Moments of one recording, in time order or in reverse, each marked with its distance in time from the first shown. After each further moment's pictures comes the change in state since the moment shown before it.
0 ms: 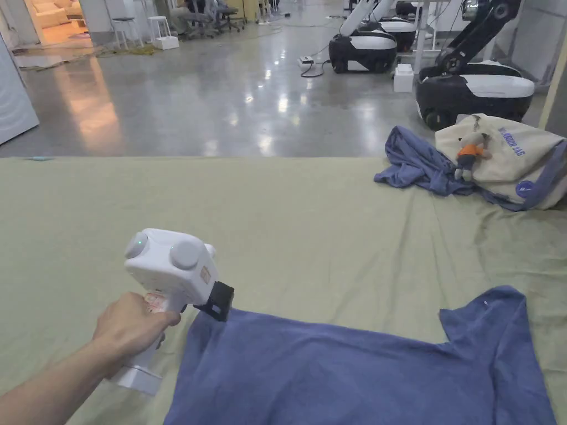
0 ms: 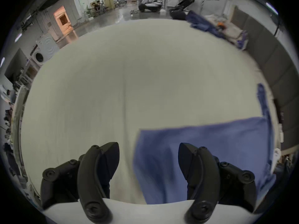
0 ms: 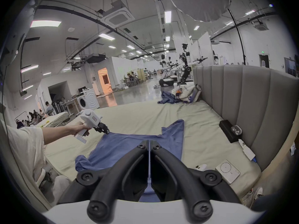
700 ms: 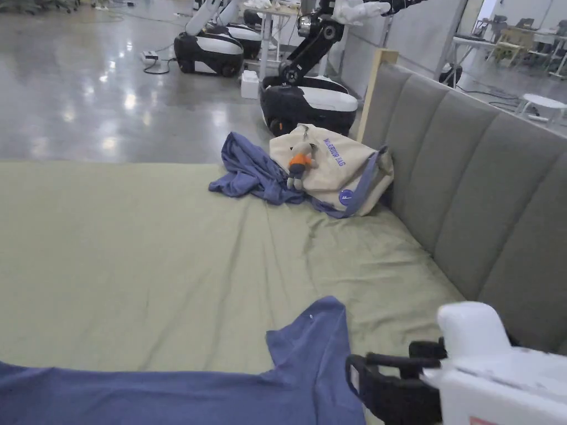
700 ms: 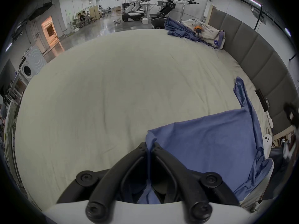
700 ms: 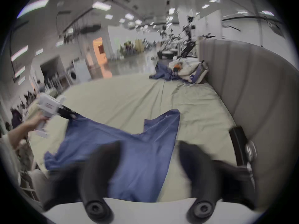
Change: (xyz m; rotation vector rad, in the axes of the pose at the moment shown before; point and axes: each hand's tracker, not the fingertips) left arm 0.021 -0.037 0.085 0.115 -0.189 -0.104; right arm 0.067 0.066 -0.255 -0.374 -0.016 0.151
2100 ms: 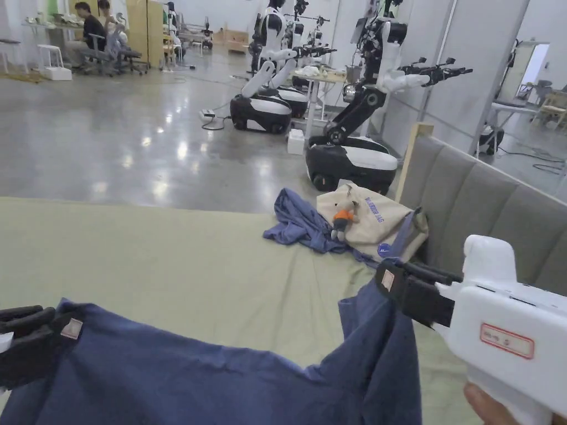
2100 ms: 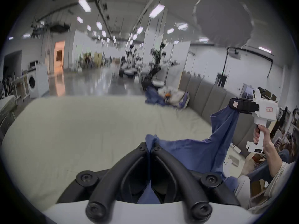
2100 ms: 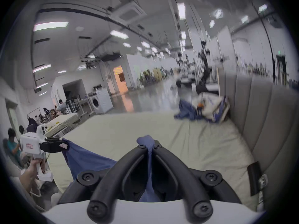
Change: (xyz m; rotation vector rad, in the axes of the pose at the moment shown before) left arm 0.070 -0.157 0.219 0.725 -0.118 0.058; right arm -0.056 0.040 0.125 0.483 0.225 -0.029
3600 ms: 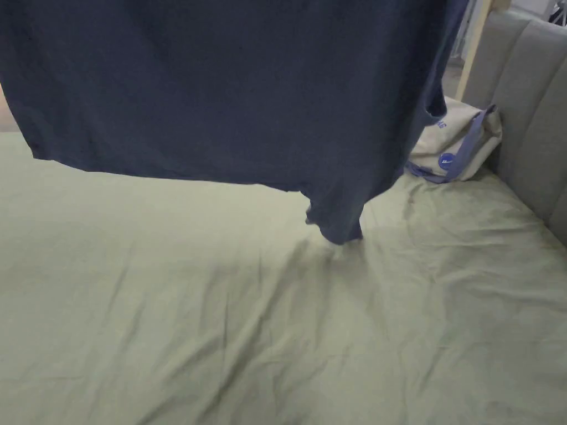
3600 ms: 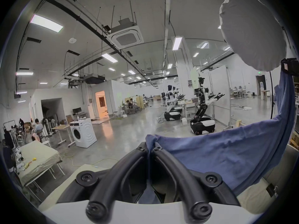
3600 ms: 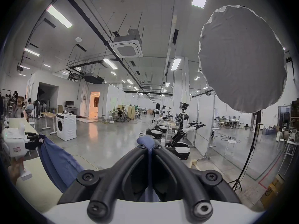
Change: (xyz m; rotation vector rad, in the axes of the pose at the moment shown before) left arm -0.077 0.404 -0.179 0.252 0.525 -0.205; right arm -0.027 0.429 -0.165 0.303 -0.344 0.253
